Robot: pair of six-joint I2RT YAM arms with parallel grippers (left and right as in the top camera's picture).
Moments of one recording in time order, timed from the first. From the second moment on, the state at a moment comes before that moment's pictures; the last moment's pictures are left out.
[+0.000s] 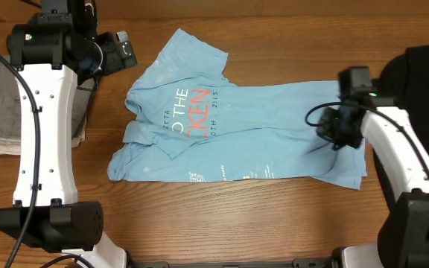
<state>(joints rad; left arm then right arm) 0.02 1.81 2.07 -1.32 0.07 -0.33 -0.02 1.64 1.19 -0.98 0.01 0.44</state>
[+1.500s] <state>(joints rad) 0.02 1.81 2.07 -1.32 0.07 -0.33 -0.42 1.71 0.93 -0.77 0.00 0.55</state>
